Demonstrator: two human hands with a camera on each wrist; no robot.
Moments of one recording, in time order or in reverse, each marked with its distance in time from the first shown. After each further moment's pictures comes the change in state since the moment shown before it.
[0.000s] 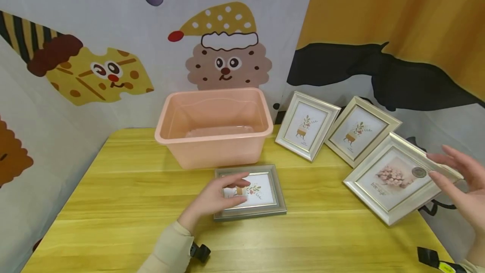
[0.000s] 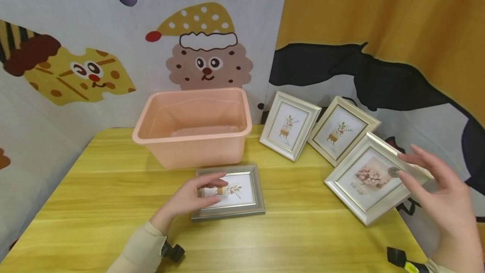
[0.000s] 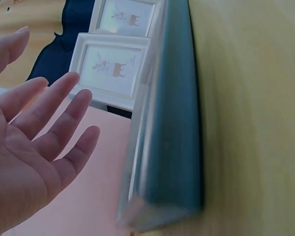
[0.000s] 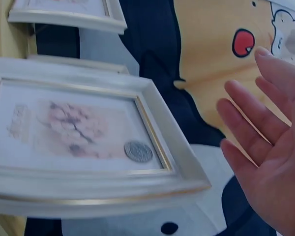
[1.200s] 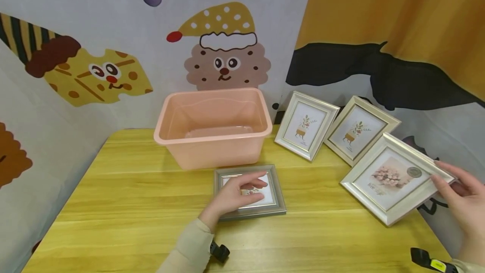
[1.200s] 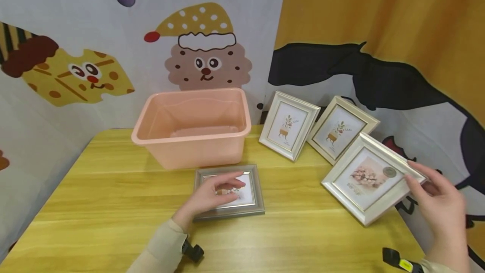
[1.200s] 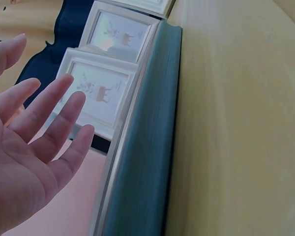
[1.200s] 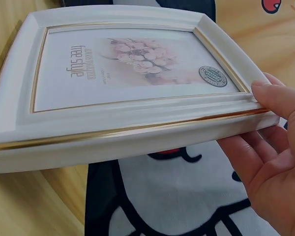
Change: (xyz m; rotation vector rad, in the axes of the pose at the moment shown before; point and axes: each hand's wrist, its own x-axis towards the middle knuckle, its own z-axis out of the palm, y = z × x) left_hand 0.029 -0.003 0.036 -0.207 0.002 -0.051; right_hand -0.031 0.046 0.000 0.000 0.164 0.498
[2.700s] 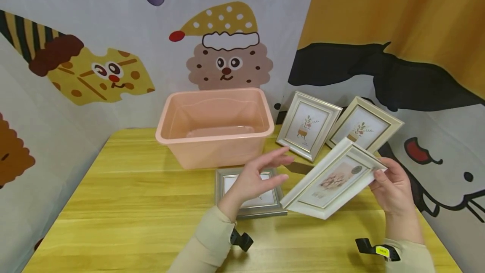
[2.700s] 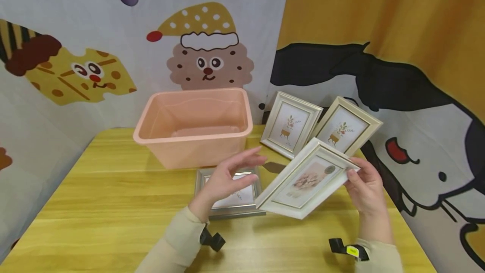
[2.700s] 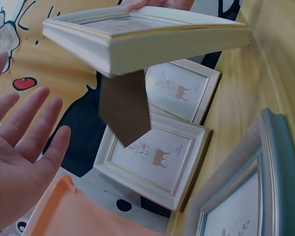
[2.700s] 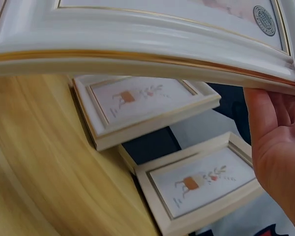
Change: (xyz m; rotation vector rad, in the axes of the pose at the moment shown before) left_hand 0.045 0.065 0.018 -0.064 0.073 0.225; right_hand -0.013 -0.019 0.116 1.381 -0.666 -0.261
